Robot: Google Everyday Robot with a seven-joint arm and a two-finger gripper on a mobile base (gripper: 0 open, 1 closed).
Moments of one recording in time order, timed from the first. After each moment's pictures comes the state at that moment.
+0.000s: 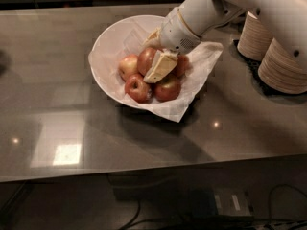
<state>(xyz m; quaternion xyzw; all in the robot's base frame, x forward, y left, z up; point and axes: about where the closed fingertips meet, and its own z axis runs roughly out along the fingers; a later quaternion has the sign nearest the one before) 0.590 0.000 0.914 -0.72 0.60 0.16 0.31</state>
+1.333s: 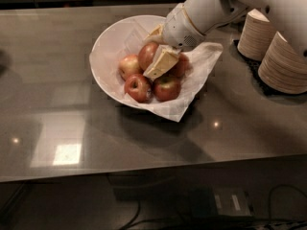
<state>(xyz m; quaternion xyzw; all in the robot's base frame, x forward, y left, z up) 0.587 0.000 0.927 -0.71 0.60 0.17 0.33</state>
